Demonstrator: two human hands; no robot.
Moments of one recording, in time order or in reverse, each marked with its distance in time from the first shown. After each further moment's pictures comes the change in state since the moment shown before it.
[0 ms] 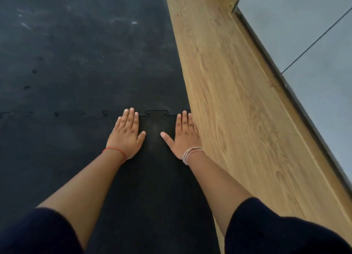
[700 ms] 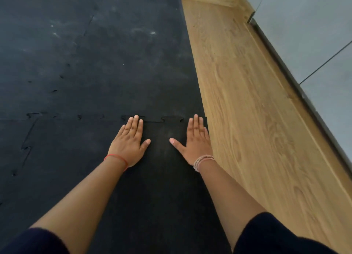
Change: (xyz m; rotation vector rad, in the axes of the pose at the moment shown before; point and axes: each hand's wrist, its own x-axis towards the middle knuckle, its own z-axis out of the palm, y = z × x) left_hand -0.015 -0.033 -0.004 0.034 0.007 -0.042; right_hand 0.004 -0.011 -0.003 0.017 0.040 -0.077
